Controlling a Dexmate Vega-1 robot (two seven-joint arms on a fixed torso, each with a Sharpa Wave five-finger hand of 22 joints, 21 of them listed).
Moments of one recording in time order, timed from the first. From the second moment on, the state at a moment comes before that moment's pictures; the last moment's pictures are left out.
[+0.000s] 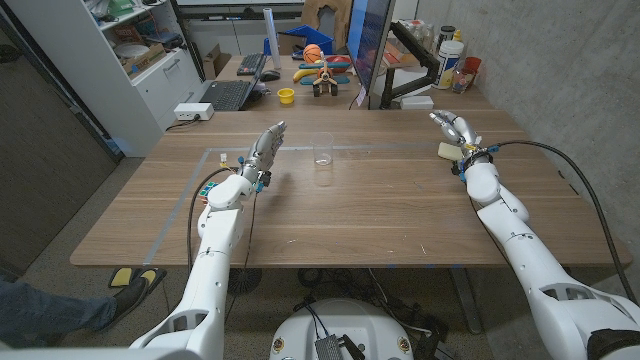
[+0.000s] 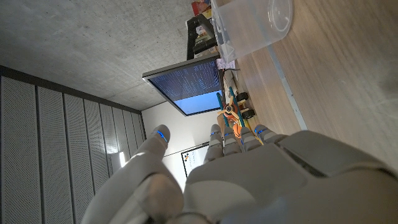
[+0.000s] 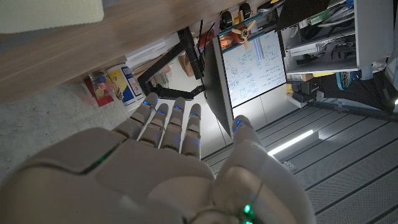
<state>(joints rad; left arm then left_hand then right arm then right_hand) 0.88 -0.02 -0.16 -1.40 0.02 -0.03 -0.37 0.24 -0.03 0.64 0.01 0.21 0.07 0.07 0.20 0.18 -0.02 -0.01 0.20 0.19 -0.11 0.01 0.18 0.18 -0.17 -0.03 0.24 0.18 -0.77 -0.32 -0.01 -1.17 -0.48 0.30 -0.18 0.22 0.04 0.41 -0.14 0.21 0.38 -0.06 0.20 0.19 0.37 -0.01 0.22 0.18 0.20 -0.04 0.18 0.18 0.11 -0.03 0.46 0.17</state>
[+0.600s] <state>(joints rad) 0.88 -0.01 -0.15 -1.40 0.03 -0.03 -0.37 0.24 -0.03 0.64 0.01 0.21 0.08 0.06 0.20 0.18 -0.02 -0.01 0.20 0.19 -0.11 0.01 0.18 0.18 -0.17 -0.03 0.23 0.18 -0.76 -0.33 -0.04 -1.16 -0.53 0.25 -0.20 0.22 0.04 0.41 -0.14 0.21 0.38 -0.06 0.20 0.19 0.36 -0.01 0.22 0.18 0.19 -0.04 0.18 0.18 0.11 -0.04 0.45 0.17</state>
